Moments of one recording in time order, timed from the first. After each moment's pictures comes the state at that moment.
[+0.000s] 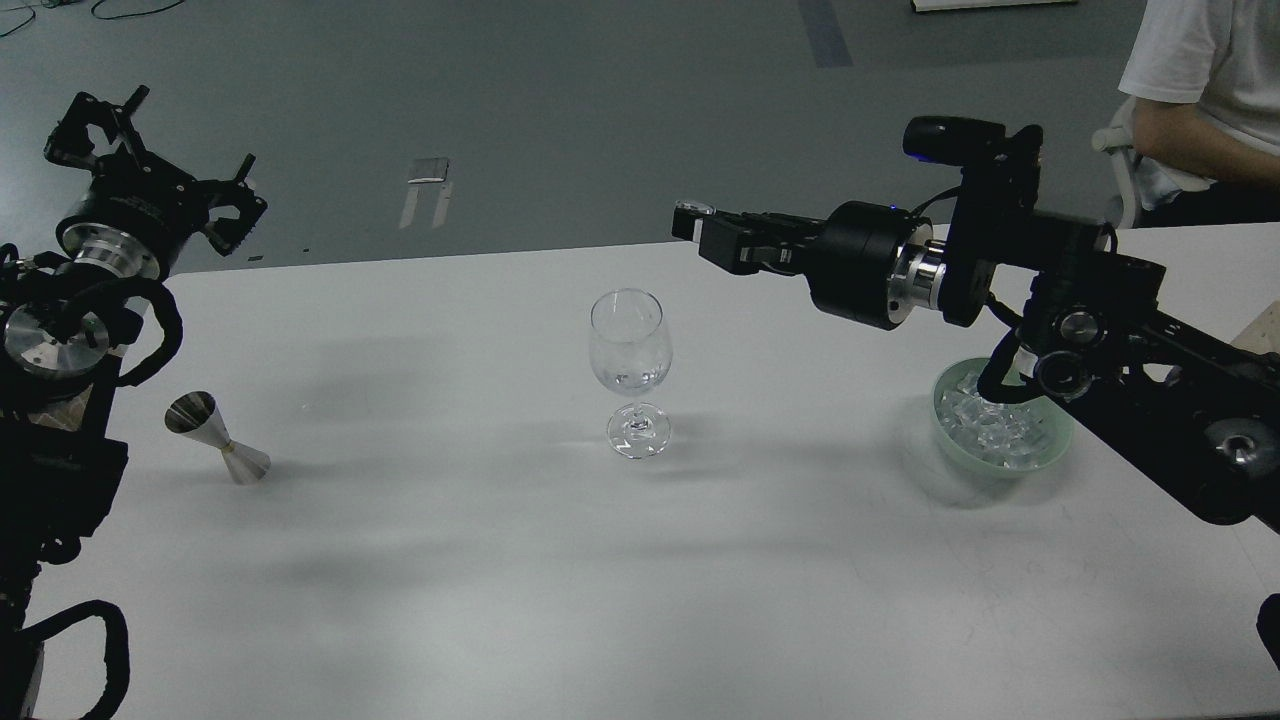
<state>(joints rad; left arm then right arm) -0.63 0.39 -1.49 -0.82 0.24 -0.21 0.14 0.73 -0.37 0.85 1.56 -1.59 0.43 -0.11</state>
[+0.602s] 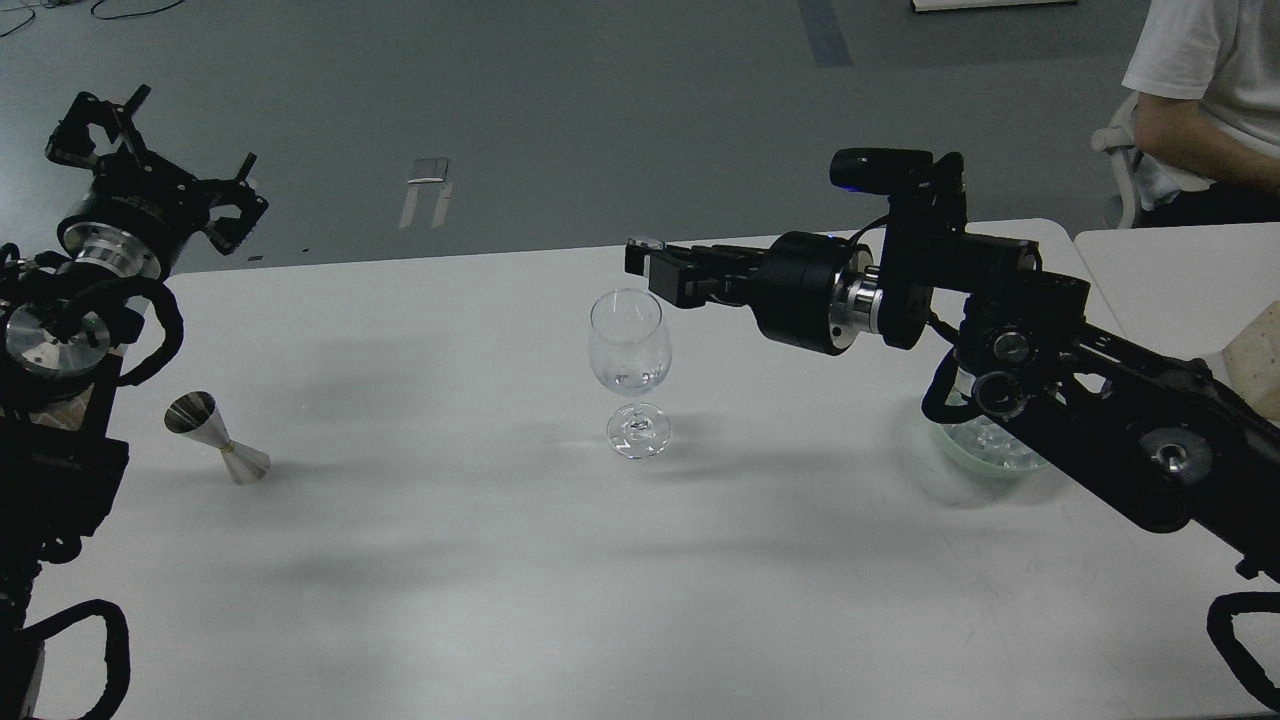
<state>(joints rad) -0.63 0.39 -1.49 -0.82 0.24 -0.21 0.14 0.75 -0.29 0.78 1.52 -1.61 0.43 -0.14</state>
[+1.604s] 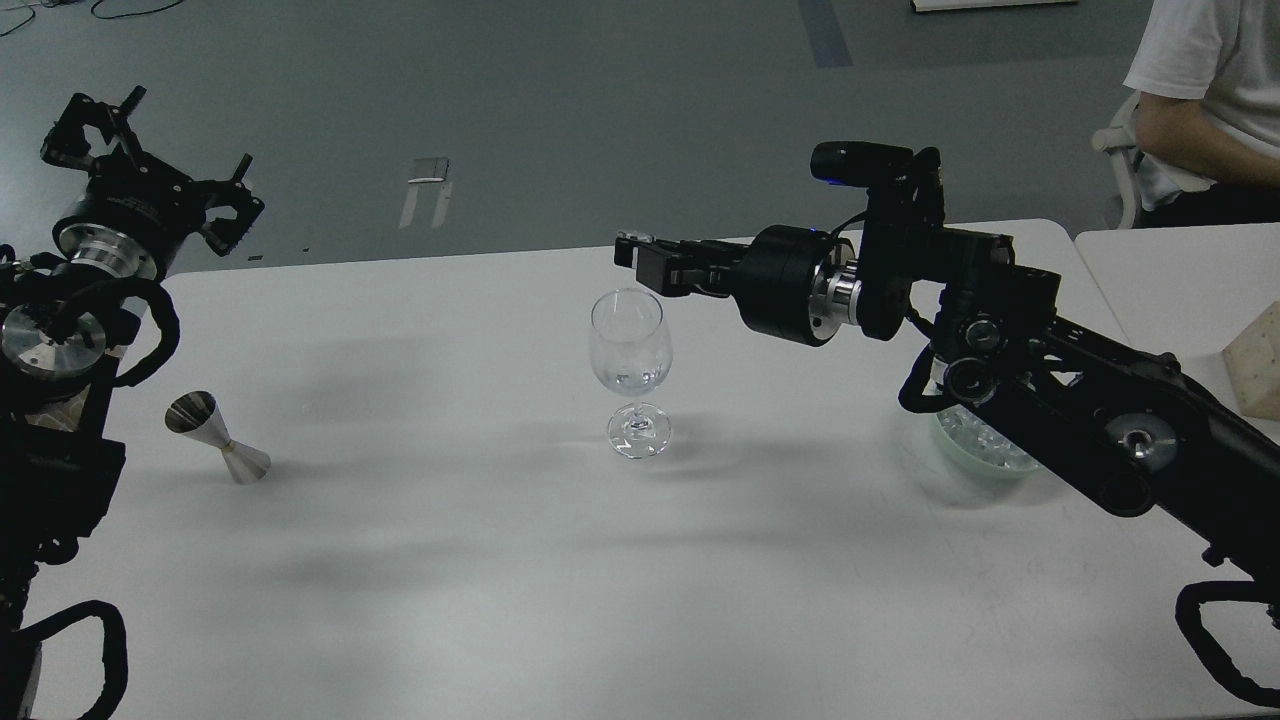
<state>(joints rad) -0.63 0.40 -1.50 -0.81 0.24 -0.21 0.15 0.77 -0.25 0.78 1.46 -1.60 0.42 -0.14</state>
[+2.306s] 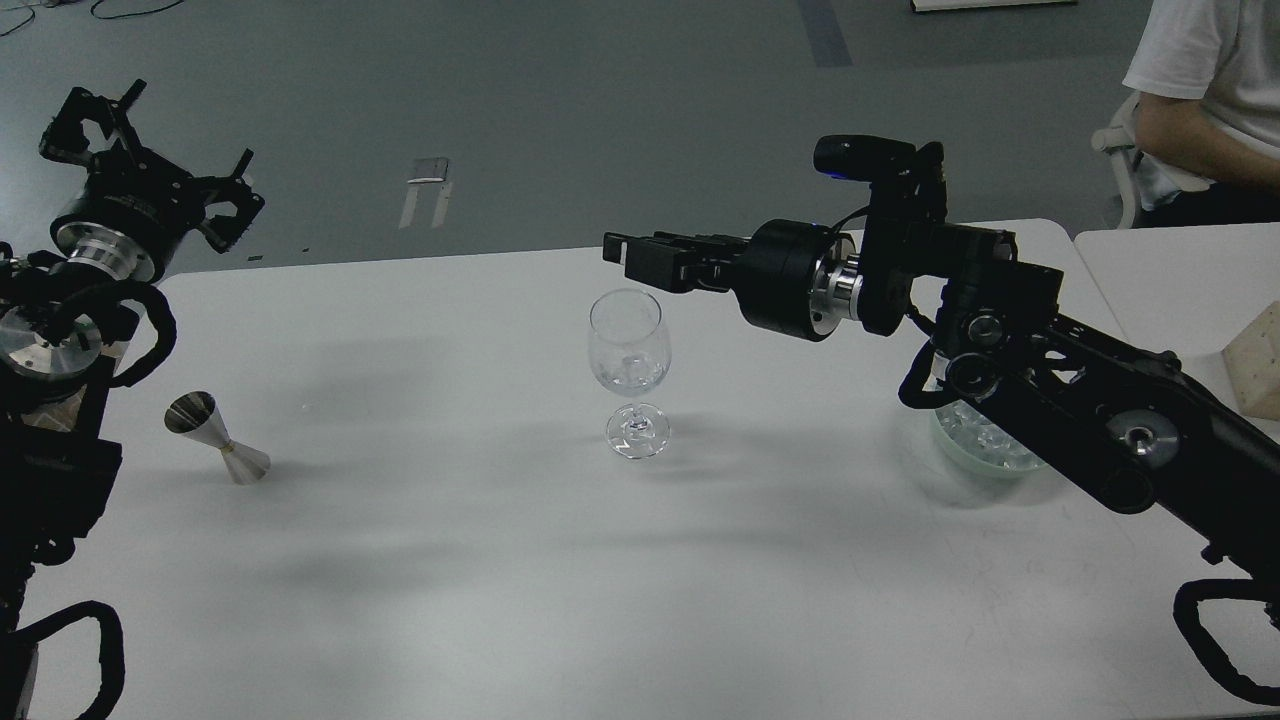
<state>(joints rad) -0.63 0.40 -1.50 -0.81 0.24 -0.24 0.15 0.78 -0.24 0.80 1.47 -1.60 0.42 -0.14</state>
